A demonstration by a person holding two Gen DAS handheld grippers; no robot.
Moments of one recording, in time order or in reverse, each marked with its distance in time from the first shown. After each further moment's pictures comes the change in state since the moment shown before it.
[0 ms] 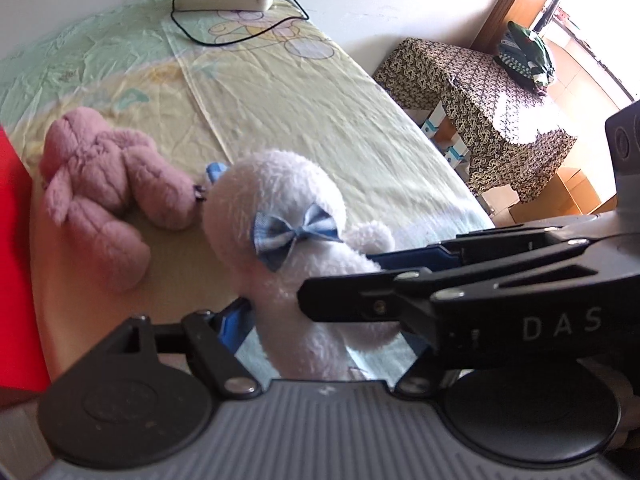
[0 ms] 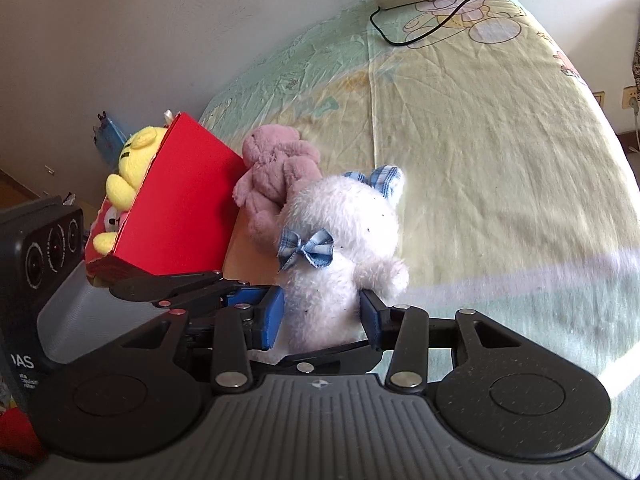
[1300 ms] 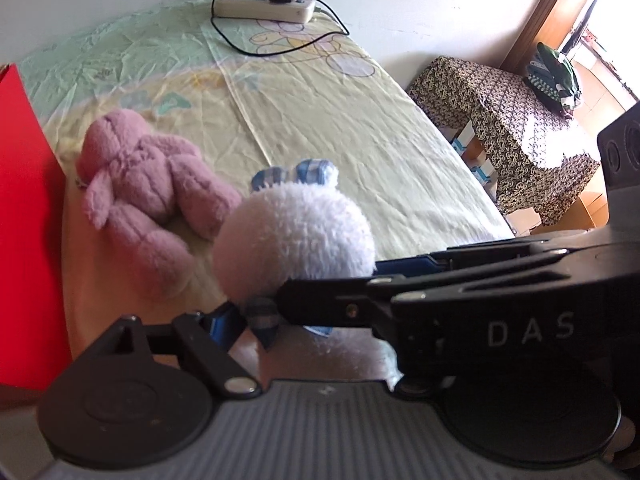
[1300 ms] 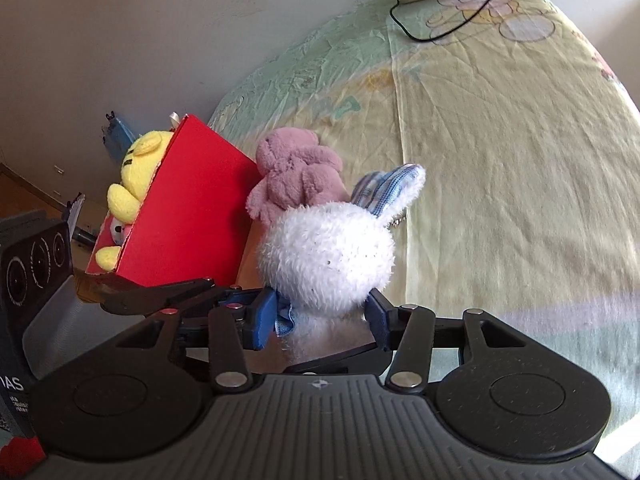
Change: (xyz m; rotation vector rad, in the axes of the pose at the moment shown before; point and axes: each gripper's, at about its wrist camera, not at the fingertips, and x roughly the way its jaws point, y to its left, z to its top) left arm -0.009 0.013 0.006 -0.049 -0.048 0.067; right arm 0.021 0.010 0.015 -0.012 -0.003 0.039
